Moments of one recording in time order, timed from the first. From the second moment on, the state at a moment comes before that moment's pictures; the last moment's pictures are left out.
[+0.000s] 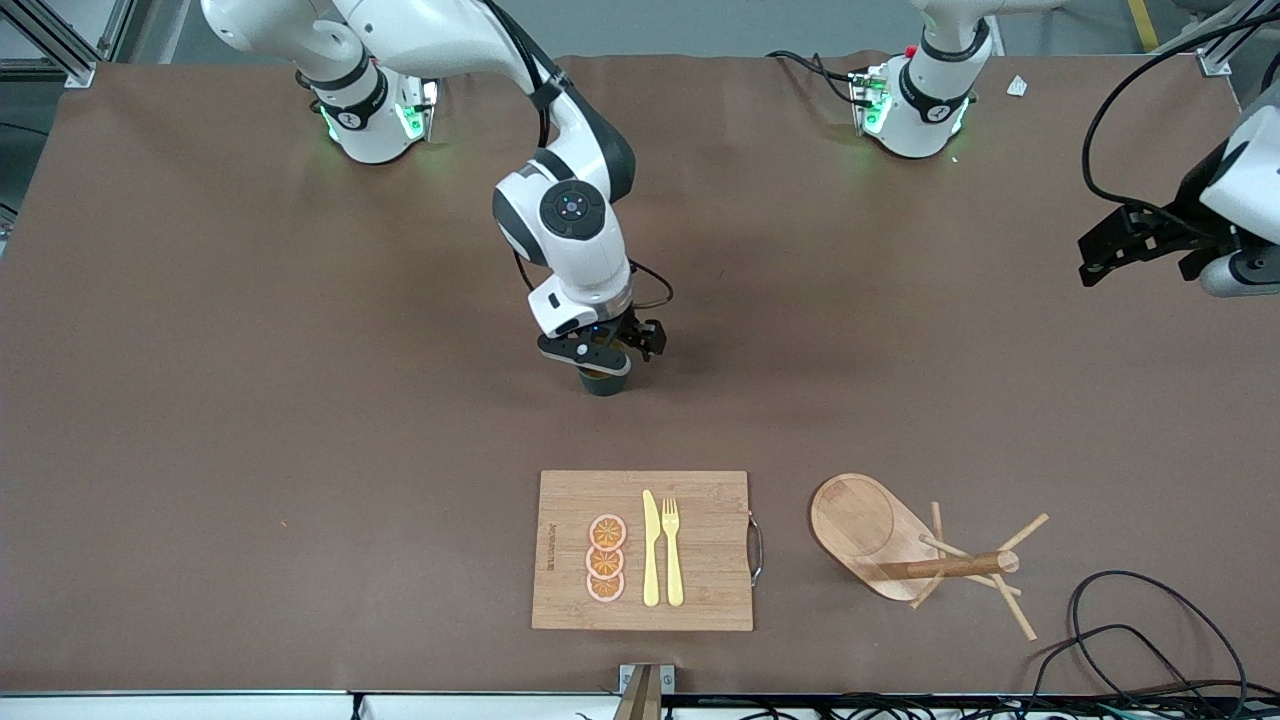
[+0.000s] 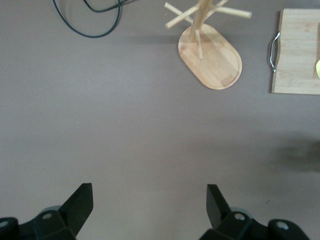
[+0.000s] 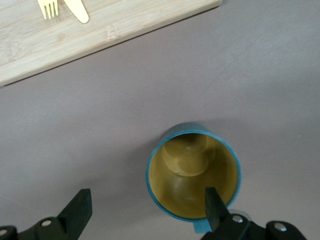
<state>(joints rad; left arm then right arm) 0.02 0.07 -0.15 -1.42 0.06 1.52 -0.14 0.84 0.57 -0.09 -1.66 0.08 2.35 1.03</state>
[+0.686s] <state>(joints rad) 0.01 0.04 -0.10 -1.45 0.04 1.51 -0.12 0.85 0.62 -0.10 -1.62 0.08 2.36 1.05</state>
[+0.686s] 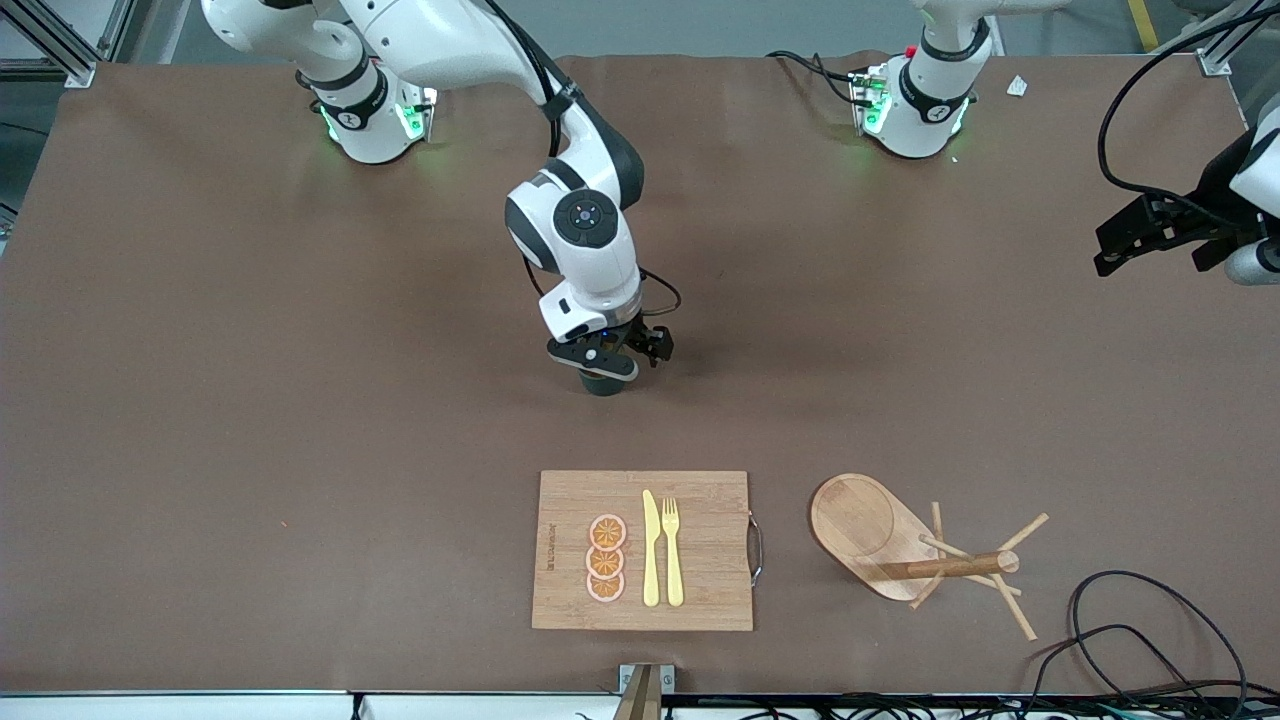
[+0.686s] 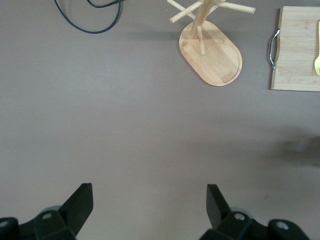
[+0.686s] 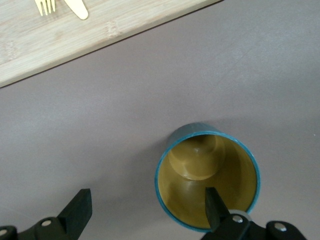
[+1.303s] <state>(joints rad) 0.00 0.04 -0.10 -1.46 0.04 1.51 -0.12 0.85 0.67 -0.10 -1.58 0.08 2.36 1.05</state>
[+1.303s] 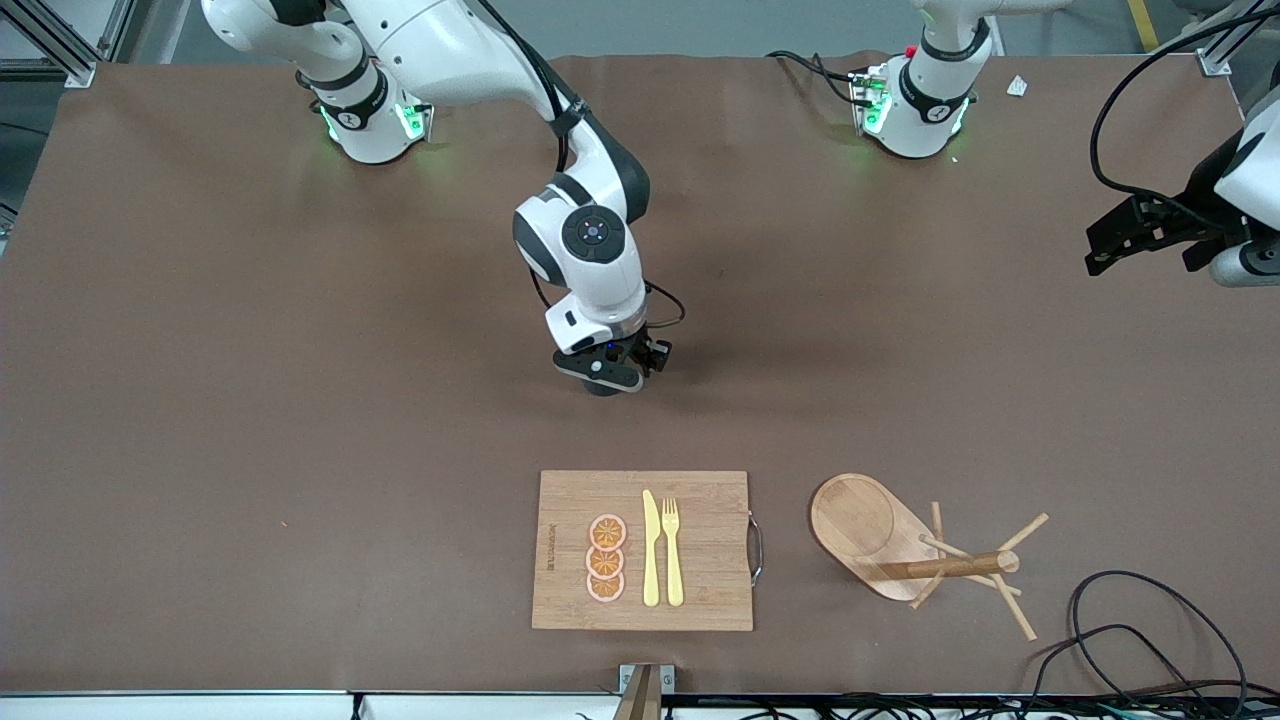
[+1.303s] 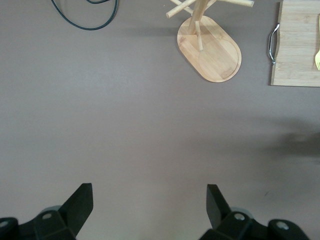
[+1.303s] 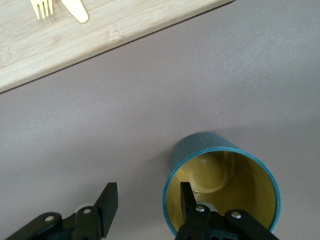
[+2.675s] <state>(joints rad) 0.00 0.04 -0.11 -1.46 0.04 1.48 -0.12 0.81 0.68 -0.11 -1.40 -0.02 1.97 0.75</state>
